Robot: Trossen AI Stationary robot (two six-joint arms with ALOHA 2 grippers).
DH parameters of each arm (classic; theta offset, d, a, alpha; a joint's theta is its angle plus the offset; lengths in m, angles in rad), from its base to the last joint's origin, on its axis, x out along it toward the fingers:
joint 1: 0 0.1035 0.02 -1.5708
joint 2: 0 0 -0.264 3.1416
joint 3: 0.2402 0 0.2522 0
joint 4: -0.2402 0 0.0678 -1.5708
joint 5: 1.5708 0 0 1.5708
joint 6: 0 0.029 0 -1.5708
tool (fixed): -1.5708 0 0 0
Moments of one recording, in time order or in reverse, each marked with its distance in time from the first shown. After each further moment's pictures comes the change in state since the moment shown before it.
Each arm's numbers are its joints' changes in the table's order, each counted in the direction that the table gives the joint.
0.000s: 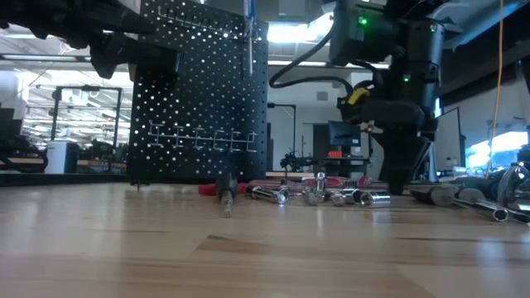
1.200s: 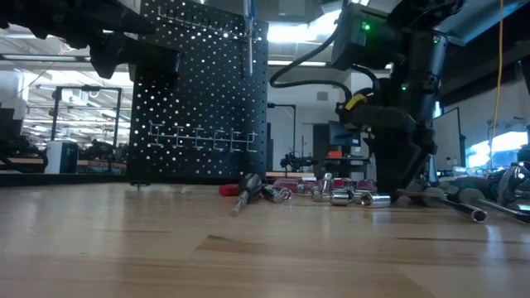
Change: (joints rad) left arm 0.000 0.000 0.000 0.000 0.000 0.000; right arm -0.001 0.000 -0.068 0.165 0.019 0.057
